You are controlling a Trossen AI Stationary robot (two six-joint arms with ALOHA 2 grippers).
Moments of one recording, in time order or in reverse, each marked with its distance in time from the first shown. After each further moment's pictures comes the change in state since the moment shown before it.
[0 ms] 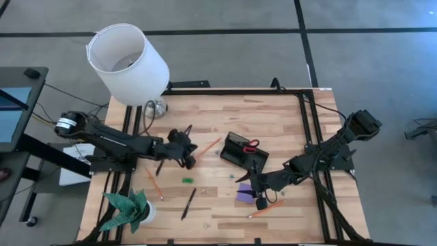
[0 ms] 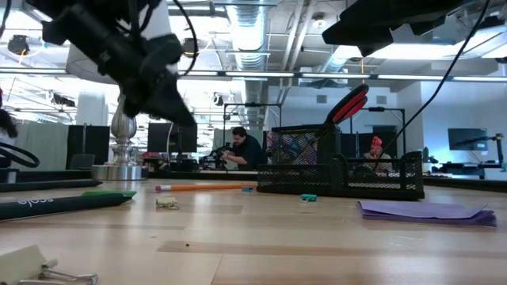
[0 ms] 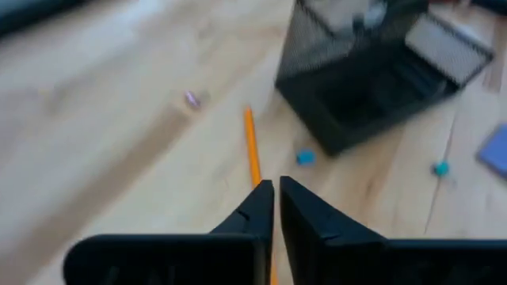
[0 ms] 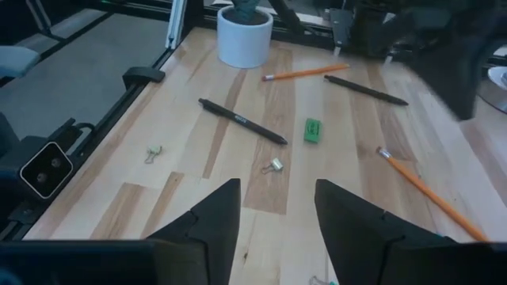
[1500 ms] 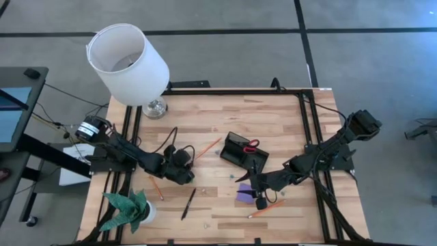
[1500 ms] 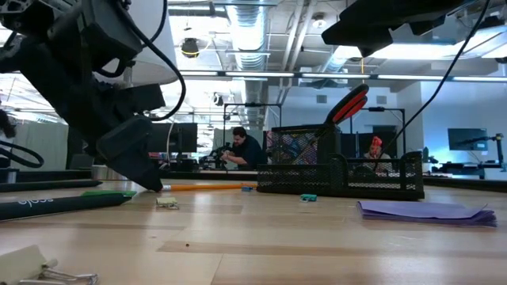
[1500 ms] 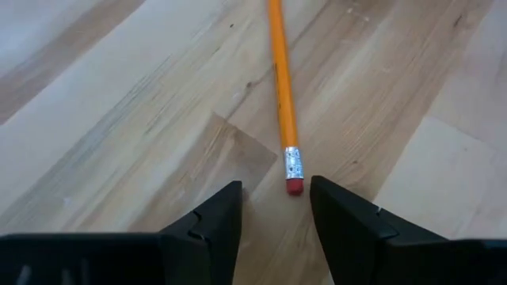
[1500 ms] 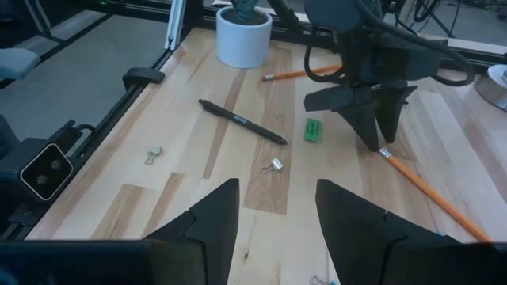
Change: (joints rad) left arm -0.205 0.306 0.001 -0.108 -0.144 -0.291; right arm -0.002 0.000 0.000 0.000 -0.001 0.007
